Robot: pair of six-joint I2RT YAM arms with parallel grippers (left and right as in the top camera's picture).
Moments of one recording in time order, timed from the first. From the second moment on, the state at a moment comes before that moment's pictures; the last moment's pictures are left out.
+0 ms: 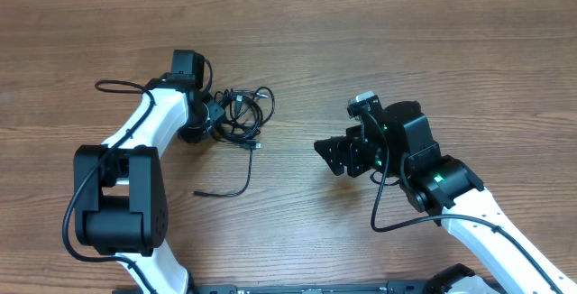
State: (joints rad) left arm -0.07 1.90 1.22 -0.68 0.01 -0.79; right arm 0.46 1.19 0.78 -0.33 -0.34 0.23
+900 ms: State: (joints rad) left arm -0.11 1.81 1.22 -0.73 0.25 -0.34; right arm 0.46 1.11 0.79 -0.43 -0.36 0.23
